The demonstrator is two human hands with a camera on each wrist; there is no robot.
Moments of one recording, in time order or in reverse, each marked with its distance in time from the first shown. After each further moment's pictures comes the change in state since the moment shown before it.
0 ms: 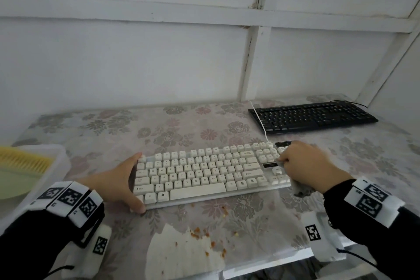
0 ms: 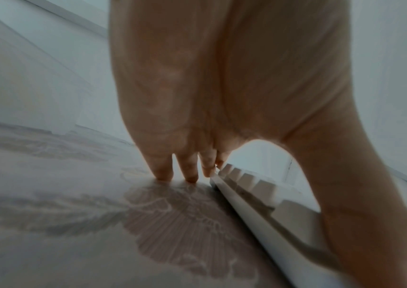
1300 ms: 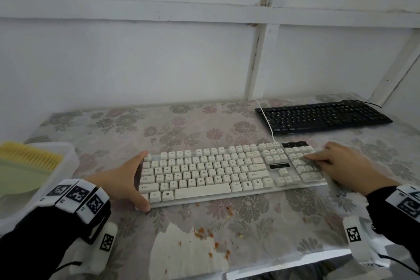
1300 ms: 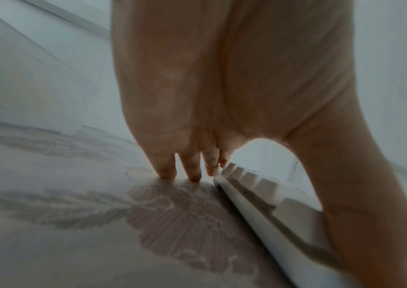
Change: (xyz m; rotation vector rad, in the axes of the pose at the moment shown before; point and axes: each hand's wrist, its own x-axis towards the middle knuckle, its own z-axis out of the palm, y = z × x) left_hand 0.001 -0.001 0.000 -0.016 -0.010 -0.019; right_hand 0.004 0.079 0.018 0.053 0.079 -0.045
